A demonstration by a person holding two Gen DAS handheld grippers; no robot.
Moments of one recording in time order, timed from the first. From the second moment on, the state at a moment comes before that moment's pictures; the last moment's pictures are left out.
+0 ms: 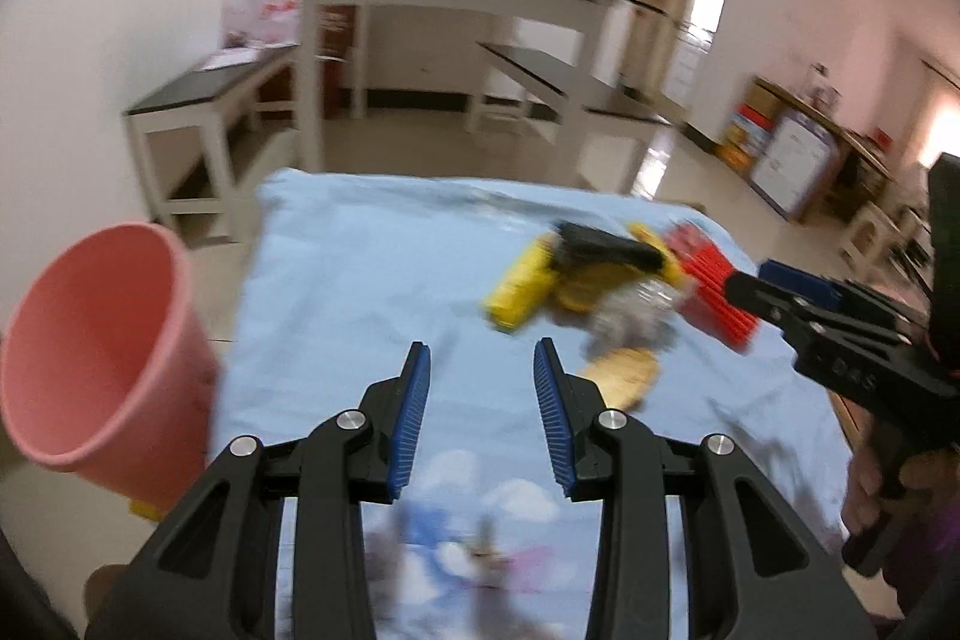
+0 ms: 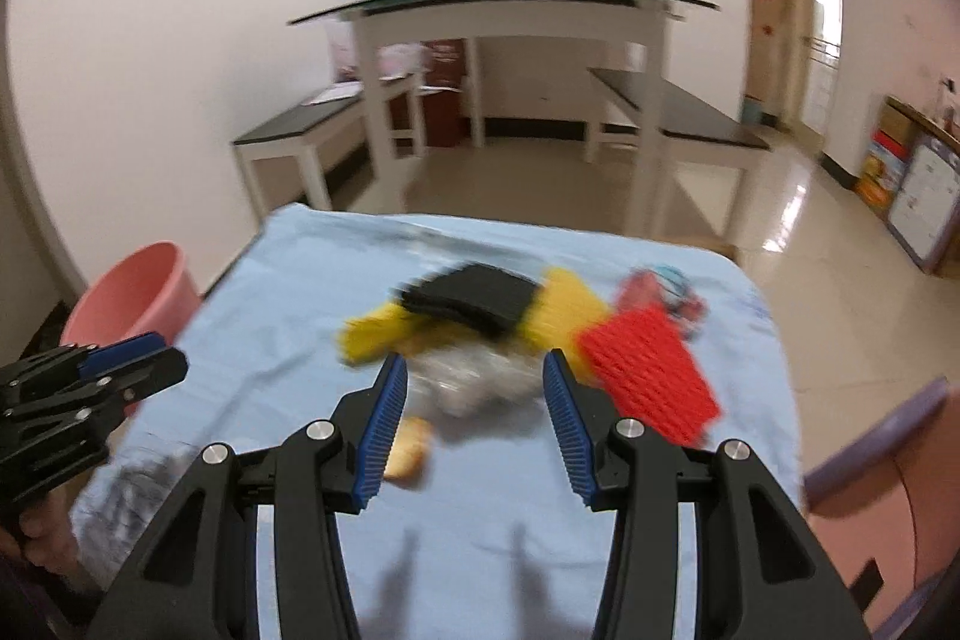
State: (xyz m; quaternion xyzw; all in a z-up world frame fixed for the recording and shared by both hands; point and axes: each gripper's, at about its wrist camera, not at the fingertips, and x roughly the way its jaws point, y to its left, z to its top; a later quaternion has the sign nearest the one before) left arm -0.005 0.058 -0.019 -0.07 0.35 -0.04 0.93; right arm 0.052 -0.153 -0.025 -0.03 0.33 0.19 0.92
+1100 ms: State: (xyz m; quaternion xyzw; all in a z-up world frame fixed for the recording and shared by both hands) left arm 0.027 0.019 -0.053 -0.07 0.41 -0.05 0.91; right arm 0.127 -0.223 -0.080 0.00 0.41 0.14 0.90
